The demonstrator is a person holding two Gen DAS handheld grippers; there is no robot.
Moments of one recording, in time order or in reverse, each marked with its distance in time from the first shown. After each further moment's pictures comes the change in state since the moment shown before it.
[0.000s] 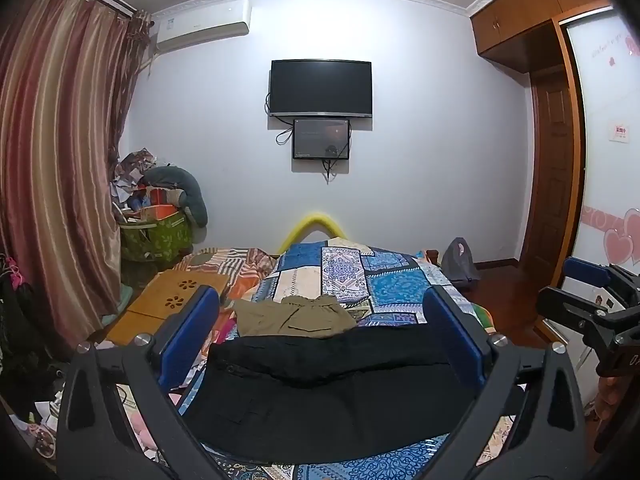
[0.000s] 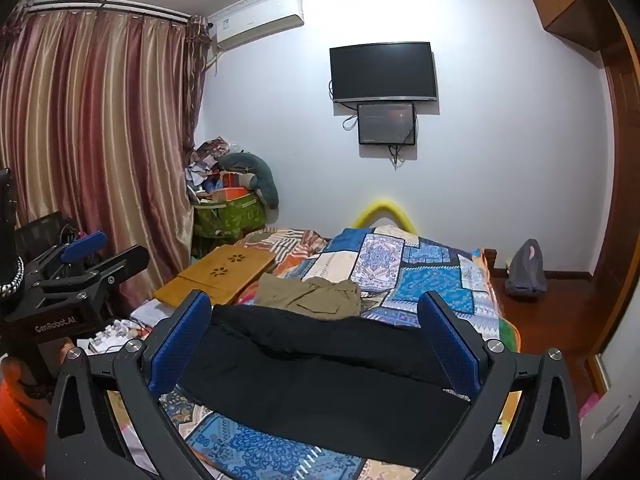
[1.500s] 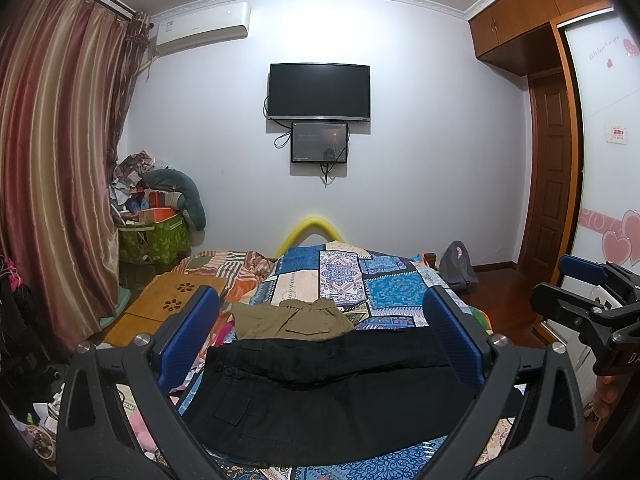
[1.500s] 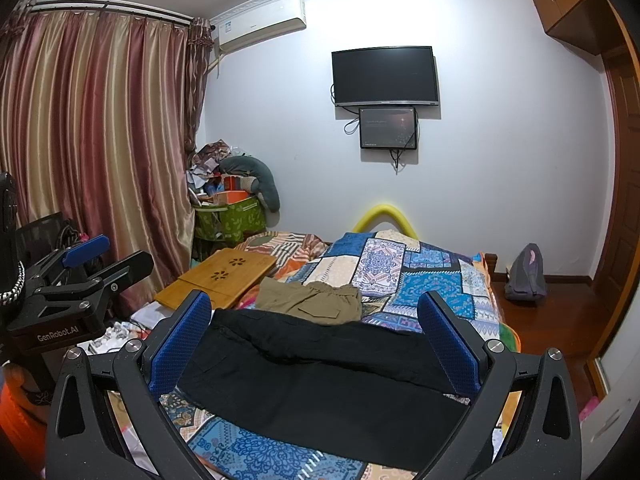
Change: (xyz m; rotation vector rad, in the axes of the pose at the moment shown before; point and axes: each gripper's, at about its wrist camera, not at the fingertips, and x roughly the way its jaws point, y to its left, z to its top) left arm -0.003 -0.002 0.002 0.000 -0.011 -0.006; right arm -0.002 0.008 0.003 -0.006 -0.013 -0.004
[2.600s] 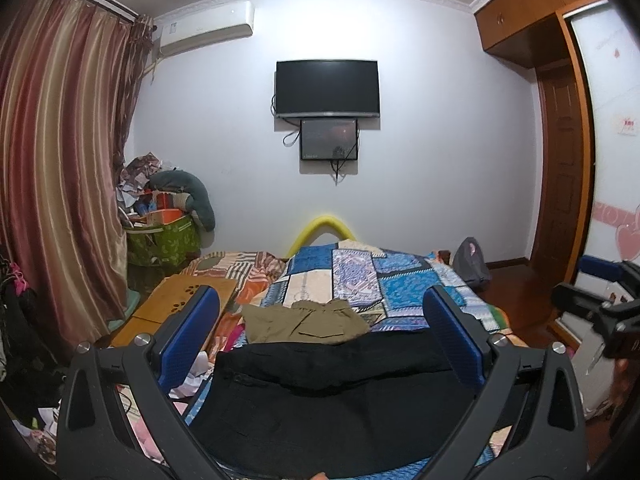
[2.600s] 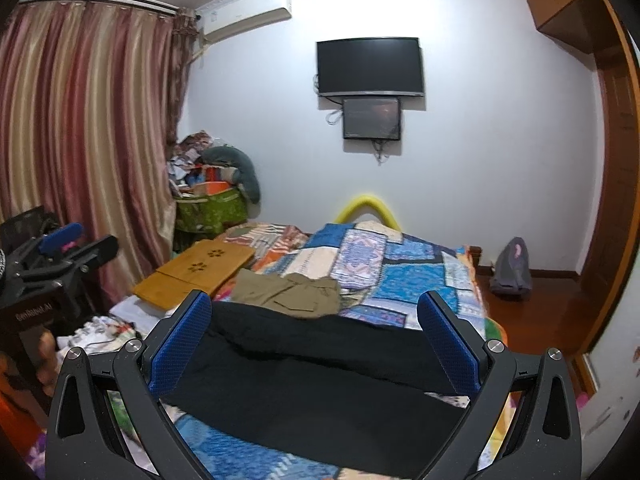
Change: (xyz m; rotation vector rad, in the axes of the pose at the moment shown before) left arm 0.034 0.010 -0.004 0.021 0.017 0.039; right arm 0.022 -0.023 -0.010 -0.003 0.032 -0.077
